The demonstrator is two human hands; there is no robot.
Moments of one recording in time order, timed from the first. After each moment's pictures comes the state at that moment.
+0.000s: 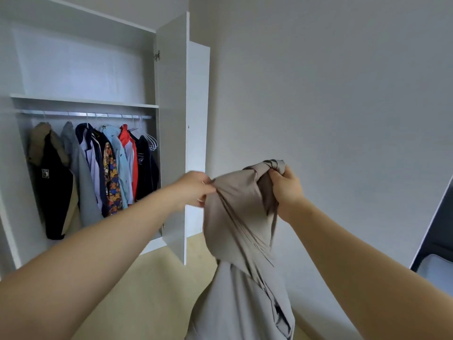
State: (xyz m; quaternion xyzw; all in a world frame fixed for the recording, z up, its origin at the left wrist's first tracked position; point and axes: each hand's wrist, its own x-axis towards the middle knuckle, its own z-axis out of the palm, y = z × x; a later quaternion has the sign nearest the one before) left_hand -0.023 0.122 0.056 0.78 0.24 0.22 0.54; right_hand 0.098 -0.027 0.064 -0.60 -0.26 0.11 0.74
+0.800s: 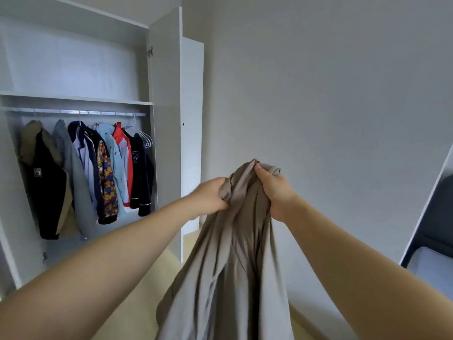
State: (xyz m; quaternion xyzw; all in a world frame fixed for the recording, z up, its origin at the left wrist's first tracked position) left_hand -0.005 0.092 0.037 0.90 0.17 0.19 0.35; right_hand 0.092 -0.035 0.059 -0.59 -0.25 0.23 0.73
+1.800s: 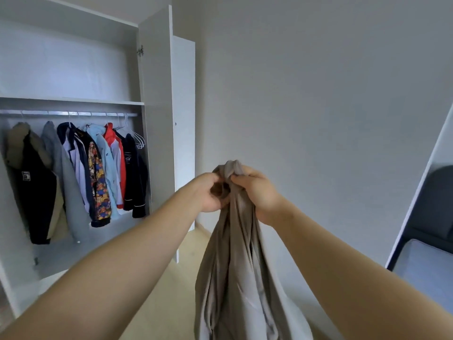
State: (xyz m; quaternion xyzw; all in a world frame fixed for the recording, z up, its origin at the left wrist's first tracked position) left_hand 0.011 0.069 0.062 0.48 0.27 0.14 0.82; right_hand 0.063 -0.043 0.059 -0.52 -0.47 0.24 0.67
